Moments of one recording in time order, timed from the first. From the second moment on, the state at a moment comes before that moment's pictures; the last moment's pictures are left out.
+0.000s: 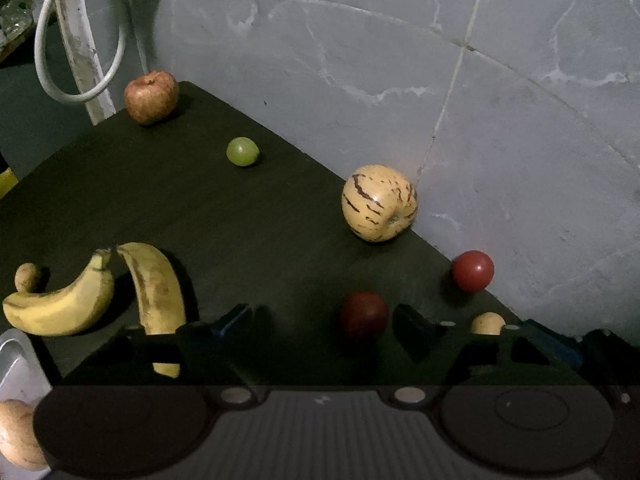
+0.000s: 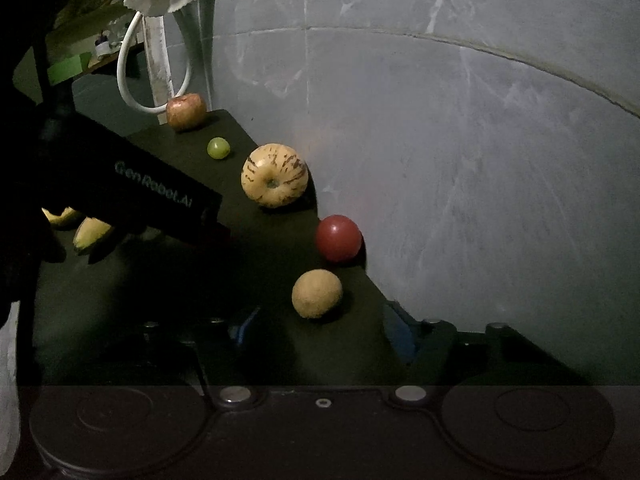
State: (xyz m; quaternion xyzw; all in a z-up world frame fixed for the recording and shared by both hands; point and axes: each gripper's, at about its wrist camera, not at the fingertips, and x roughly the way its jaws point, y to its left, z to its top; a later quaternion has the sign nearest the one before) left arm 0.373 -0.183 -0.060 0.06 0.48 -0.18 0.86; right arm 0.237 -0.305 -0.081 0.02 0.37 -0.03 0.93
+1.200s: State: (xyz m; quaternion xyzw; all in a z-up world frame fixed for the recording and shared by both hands) left arm 0.355 -0.172 -0.046 0.01 0.46 -0.18 0.87; right arm 0.227 -0.299 -0.059 -0.01 0.35 0.01 0.94
